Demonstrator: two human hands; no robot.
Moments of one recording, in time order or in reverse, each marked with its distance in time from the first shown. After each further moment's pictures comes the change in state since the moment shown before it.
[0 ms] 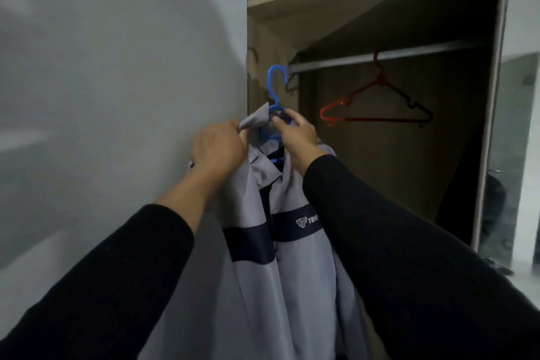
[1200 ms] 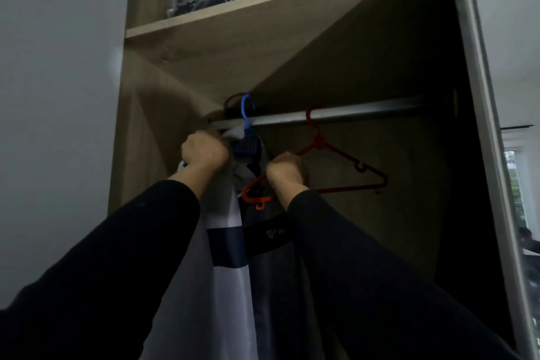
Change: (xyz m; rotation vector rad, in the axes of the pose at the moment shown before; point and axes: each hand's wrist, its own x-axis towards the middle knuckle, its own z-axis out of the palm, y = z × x) left_hand 0.230 0.157 0.121 -0.179 0.115 -0.032; right_hand 0.202 0.001 -0.107 -0.547 0.157 -0.026
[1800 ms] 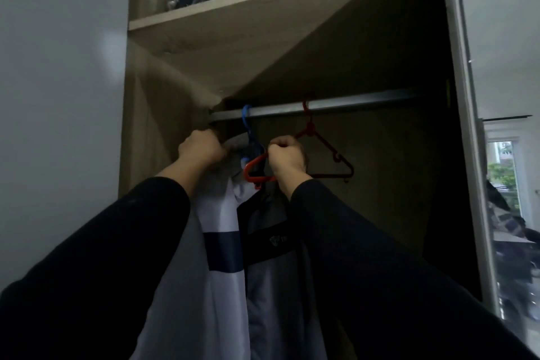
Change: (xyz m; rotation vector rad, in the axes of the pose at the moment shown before) left_hand -0.016 -0.020 -0.006 -0.094 -0.218 0.084; right_hand -0.029 0.001 -0.005 0.414 0.073 -0.037
